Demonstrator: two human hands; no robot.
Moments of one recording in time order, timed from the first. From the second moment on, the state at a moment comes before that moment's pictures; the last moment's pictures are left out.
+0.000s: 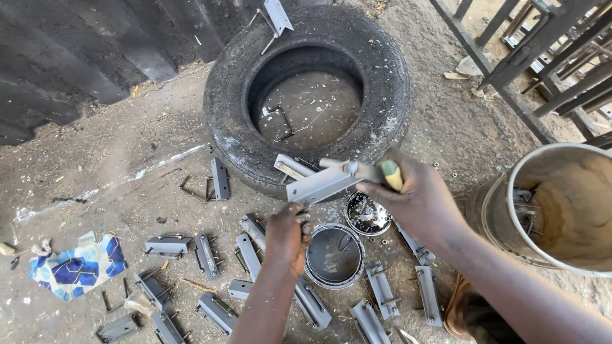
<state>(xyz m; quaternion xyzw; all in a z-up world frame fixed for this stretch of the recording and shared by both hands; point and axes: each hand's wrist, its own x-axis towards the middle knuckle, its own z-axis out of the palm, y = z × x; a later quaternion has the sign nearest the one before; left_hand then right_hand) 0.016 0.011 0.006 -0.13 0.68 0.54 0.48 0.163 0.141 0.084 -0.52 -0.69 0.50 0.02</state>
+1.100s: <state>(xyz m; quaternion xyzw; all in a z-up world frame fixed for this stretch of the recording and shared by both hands) -0.008 0.004 -0.053 -0.21 0.15 0.75 0.60 0.152 0.182 0.034 -0.43 -0.59 0.67 0.14</state>
